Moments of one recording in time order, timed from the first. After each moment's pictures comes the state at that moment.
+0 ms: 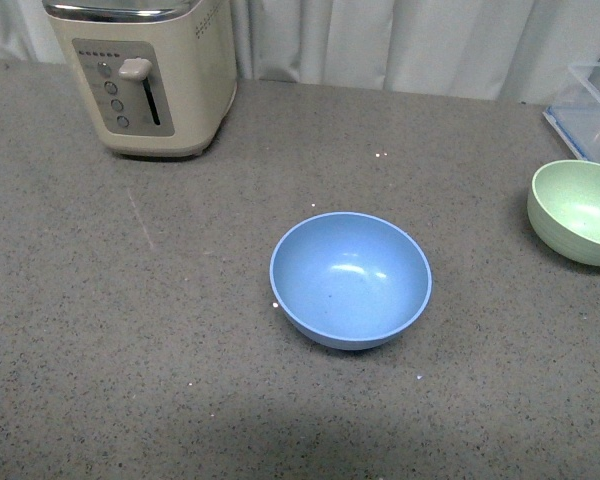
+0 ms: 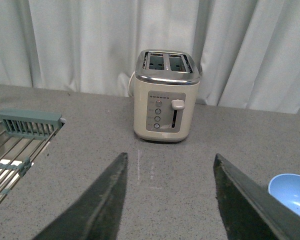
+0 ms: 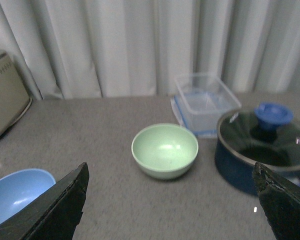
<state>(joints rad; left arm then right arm) 0.00 0.01 0.02 0.00 0.00 -0.01 -0.01 0.15 0.05 -0.08 0.06 0.09</state>
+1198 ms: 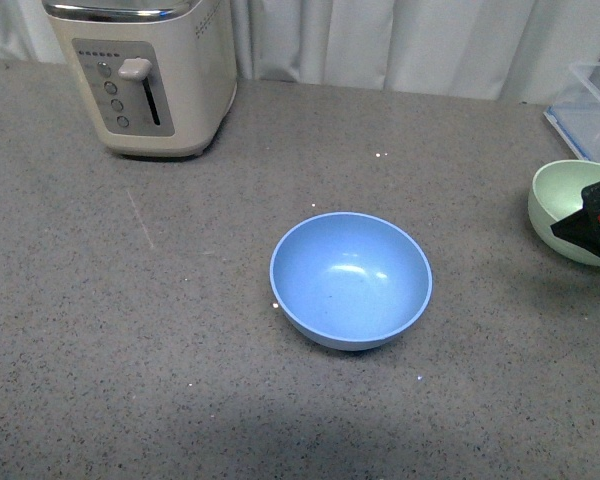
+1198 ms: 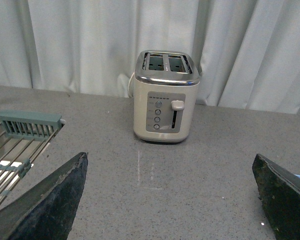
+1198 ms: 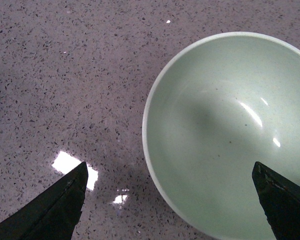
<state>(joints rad) 0.00 0.00 0.02 0.00 0.00 0.00 -0.07 1.91 0.93 0.05 -0.29 -0.46</state>
